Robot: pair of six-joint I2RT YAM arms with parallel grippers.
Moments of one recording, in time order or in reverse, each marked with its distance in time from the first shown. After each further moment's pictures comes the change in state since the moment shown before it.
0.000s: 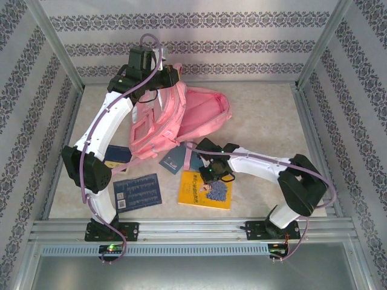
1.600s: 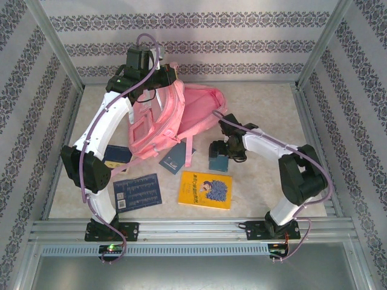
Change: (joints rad) left arm 0.019 -0.002 -0.014 0.016 -0.014 -0.022; right arm -0.352 0.121 0.119 -0.008 -0.003 0.084
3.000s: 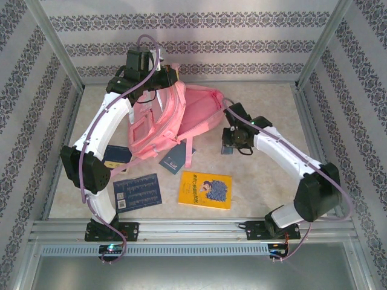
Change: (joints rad) left arm 0.000 -0.010 -0.028 0.026 0.053 -0.007; right arm 0.021 -0.221 0.140 -0.149 0.172 0.087
